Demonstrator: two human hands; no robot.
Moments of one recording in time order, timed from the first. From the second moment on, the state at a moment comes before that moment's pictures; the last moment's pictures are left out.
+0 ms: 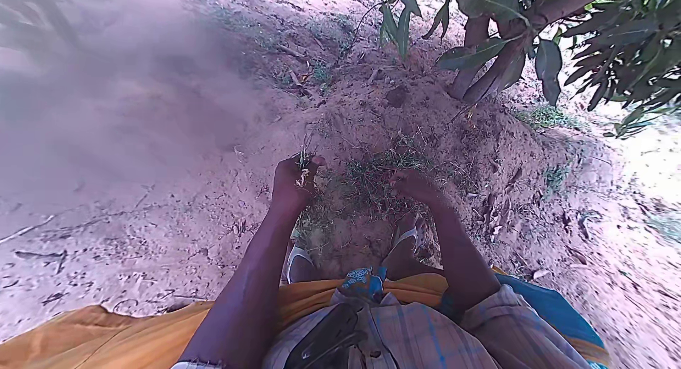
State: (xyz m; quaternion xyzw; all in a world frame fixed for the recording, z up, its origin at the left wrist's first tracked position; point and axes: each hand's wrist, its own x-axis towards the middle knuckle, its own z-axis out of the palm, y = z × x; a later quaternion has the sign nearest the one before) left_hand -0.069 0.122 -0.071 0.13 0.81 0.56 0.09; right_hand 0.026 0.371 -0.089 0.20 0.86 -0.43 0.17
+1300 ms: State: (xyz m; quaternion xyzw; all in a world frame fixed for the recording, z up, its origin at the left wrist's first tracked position) left_hand -0.035 0.145 -0.050 0.11 0.68 0.70 0.21; right_hand 0.023 0.310 -0.065 0.09 0.79 -0.61 0.00
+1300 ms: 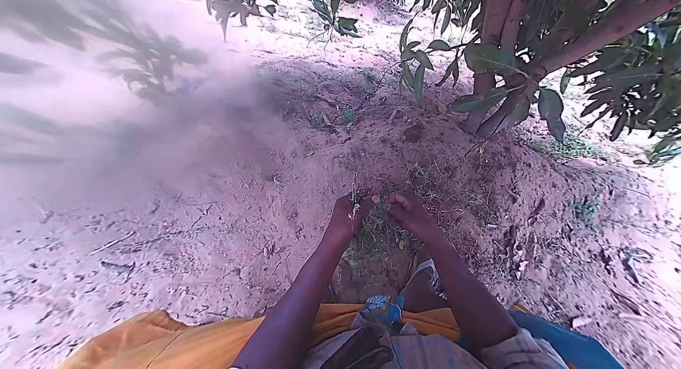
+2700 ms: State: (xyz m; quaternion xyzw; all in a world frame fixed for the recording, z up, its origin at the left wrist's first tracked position) left_hand -0.050 0.151 -0.072 -0.13 0.46 0.82 0.29; right_hand 0.028 0.313 -0.070 0.03 0.52 -0.85 -0.04
